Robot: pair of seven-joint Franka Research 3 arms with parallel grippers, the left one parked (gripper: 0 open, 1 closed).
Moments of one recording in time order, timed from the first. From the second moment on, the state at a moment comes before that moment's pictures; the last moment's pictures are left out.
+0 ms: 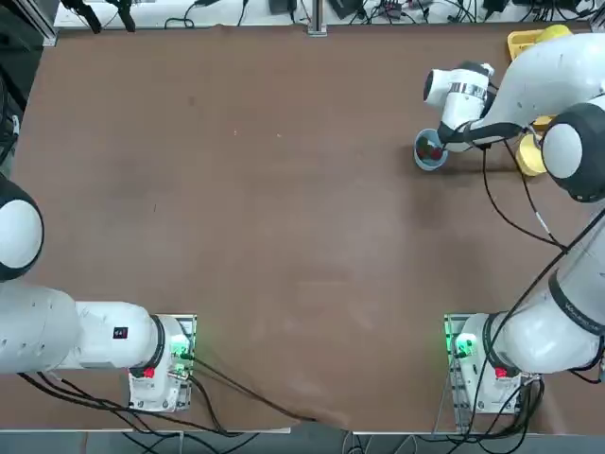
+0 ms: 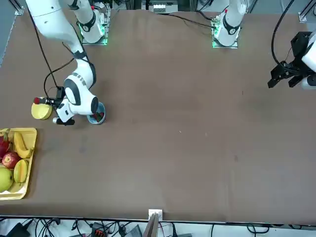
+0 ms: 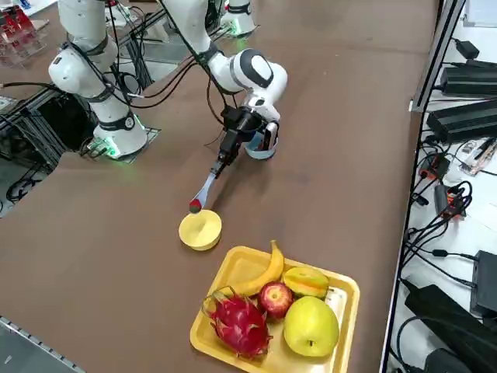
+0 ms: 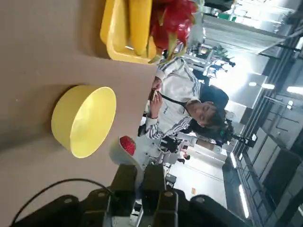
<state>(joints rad) 0.15 0.50 0.05 -2.02 -1.16 1.58 0.66</state>
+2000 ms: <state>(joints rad) 0.10 0.54 0.06 -1.98 -1.16 1.69 0.05</state>
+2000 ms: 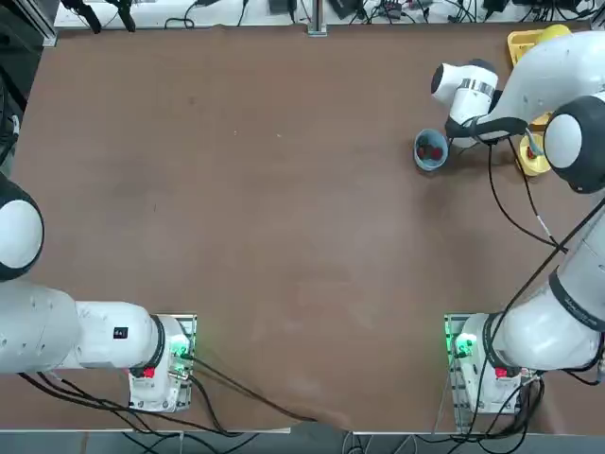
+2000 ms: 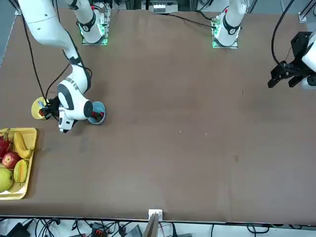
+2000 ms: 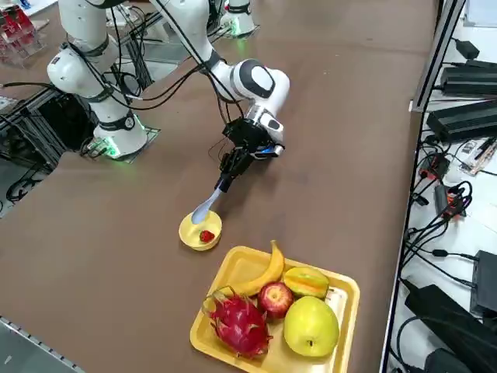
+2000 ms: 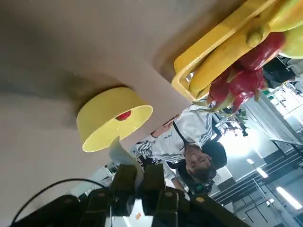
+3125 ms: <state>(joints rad) 0.10 0.54 0.06 -1.88 -1.02 1.62 0.21</state>
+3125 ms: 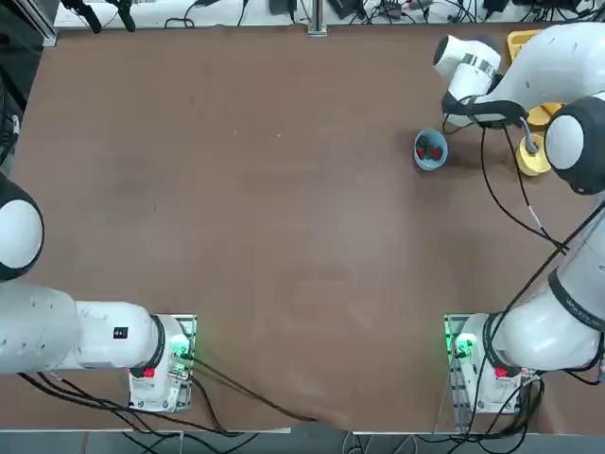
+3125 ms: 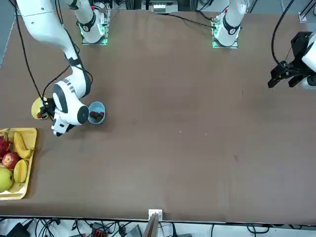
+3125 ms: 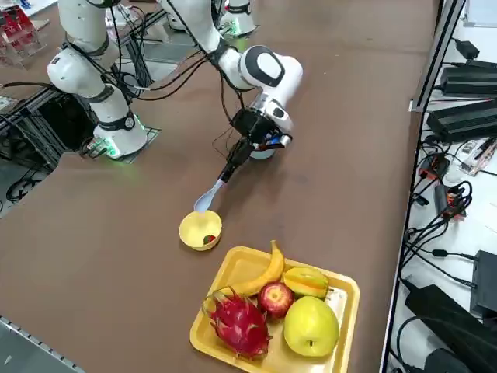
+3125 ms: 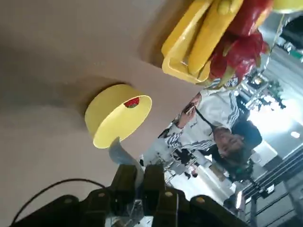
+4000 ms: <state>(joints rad) 0.10 0.62 0.06 -1.88 -1.09 1.59 0.52</state>
